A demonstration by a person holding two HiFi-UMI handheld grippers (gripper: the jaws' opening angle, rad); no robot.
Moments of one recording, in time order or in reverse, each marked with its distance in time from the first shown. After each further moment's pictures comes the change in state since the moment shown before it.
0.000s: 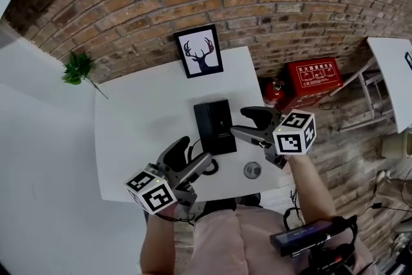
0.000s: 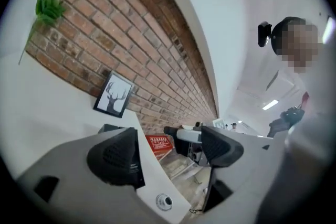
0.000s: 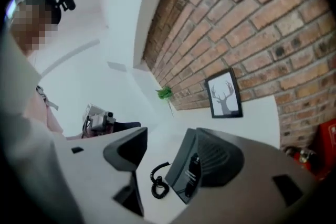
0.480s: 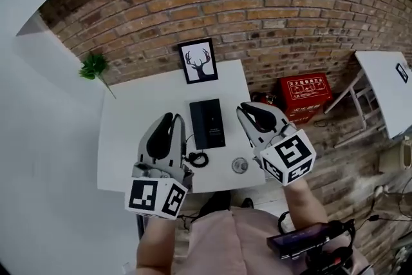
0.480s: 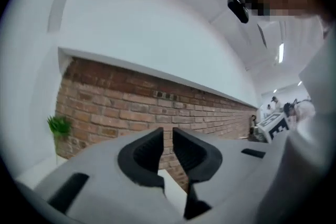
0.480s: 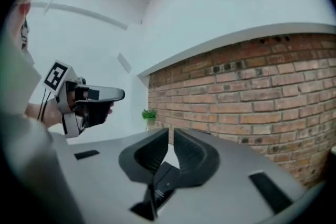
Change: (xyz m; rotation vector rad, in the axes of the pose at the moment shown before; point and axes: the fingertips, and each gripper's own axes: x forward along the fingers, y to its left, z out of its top) left arm -0.058 -0.133 0.106 0.559 -0.445 0.362; right arm -0.102 0.104 0.078 -0.516 -0.274 -0.393
